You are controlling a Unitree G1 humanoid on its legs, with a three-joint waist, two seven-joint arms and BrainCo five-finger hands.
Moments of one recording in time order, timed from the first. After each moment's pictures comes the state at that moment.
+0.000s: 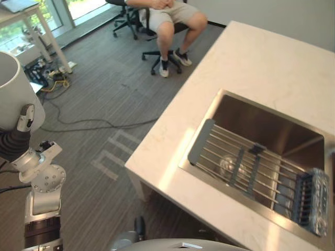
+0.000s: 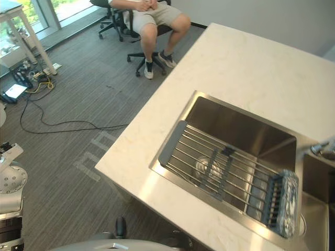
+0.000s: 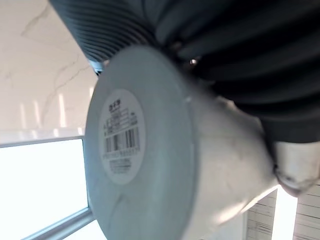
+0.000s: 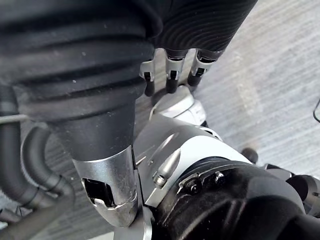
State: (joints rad) left arm -0.03 0.33 0.35 -0.14 0.36 -0.57 0.86; right arm 0.27 -0.05 -0.56 1.08 0.43 0.09 0.24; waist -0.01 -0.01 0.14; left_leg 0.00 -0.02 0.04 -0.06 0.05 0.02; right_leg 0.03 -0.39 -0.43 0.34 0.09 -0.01
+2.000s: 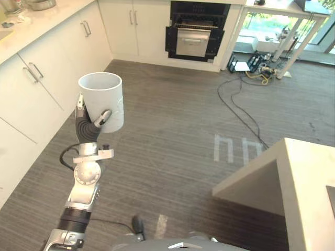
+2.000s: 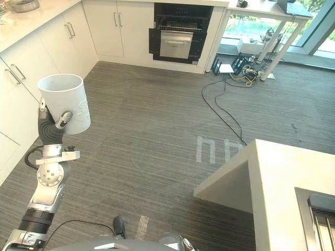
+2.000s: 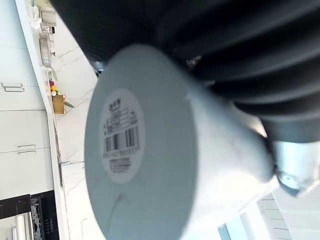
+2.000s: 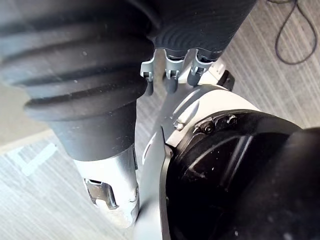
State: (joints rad) left arm -0.12 0.27 -0.09 0.03 -0.09 -0.56 0.33; right arm 0.24 -0.09 -0.39 1.00 0.51 0.15 0.30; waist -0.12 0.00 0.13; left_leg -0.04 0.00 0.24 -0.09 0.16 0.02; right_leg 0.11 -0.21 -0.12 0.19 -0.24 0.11
